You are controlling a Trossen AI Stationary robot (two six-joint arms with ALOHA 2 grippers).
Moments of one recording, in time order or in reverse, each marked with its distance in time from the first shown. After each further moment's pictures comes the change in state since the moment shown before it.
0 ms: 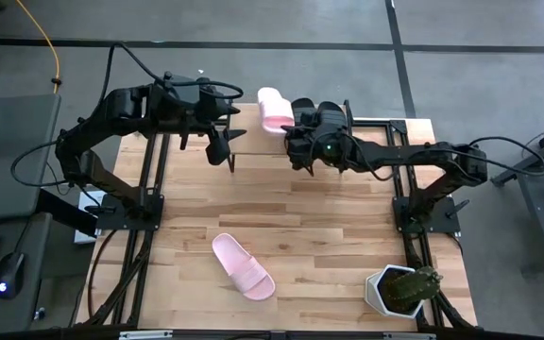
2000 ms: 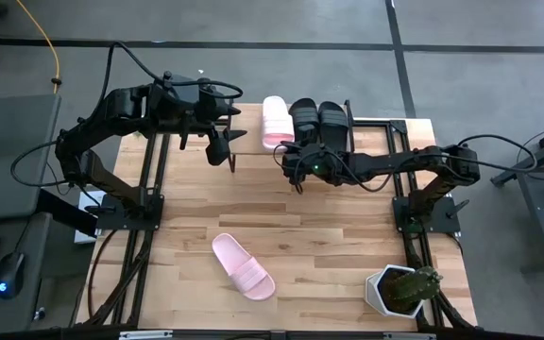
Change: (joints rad) left arm 0.000 -0.001 0.000 0.005 0.015 -0.010; right arm 0.100 0.072 0.001 -0.114 0.185 0.145
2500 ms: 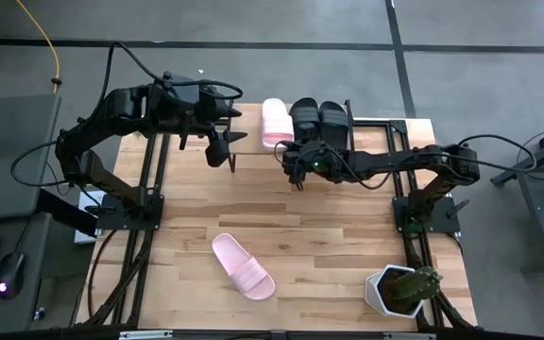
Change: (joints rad) left arm 0.000 0.000 0.000 0.000 0.033 -0.006; right arm -0.026 0.000 0.000 -0.009 -0.045 0.039
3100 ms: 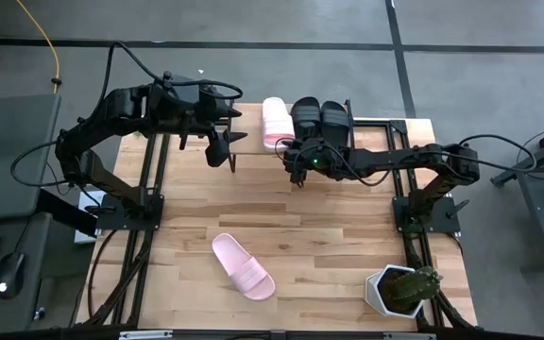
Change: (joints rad) left arm 0.000 0.000 0.000 -0.001 0.001 0.000; right arm -0.025 0.000 0.000 -0.043 -0.053 0.055
